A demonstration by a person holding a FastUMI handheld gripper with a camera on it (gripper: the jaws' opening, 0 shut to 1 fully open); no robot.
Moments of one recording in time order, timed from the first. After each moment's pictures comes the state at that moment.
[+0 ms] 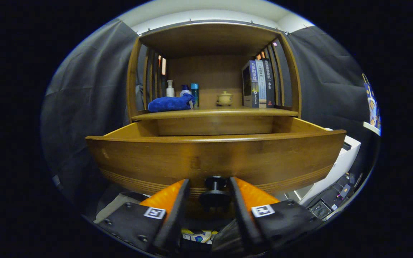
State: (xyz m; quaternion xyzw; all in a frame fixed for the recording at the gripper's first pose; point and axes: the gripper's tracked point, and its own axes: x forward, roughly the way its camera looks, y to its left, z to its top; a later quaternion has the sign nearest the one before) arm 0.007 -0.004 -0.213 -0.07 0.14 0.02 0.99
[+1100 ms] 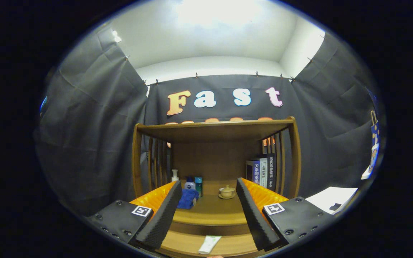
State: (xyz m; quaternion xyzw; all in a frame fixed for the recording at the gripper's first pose) arm 0.064 0.022 0.117 -0.04 -0.09 0.07 0.99
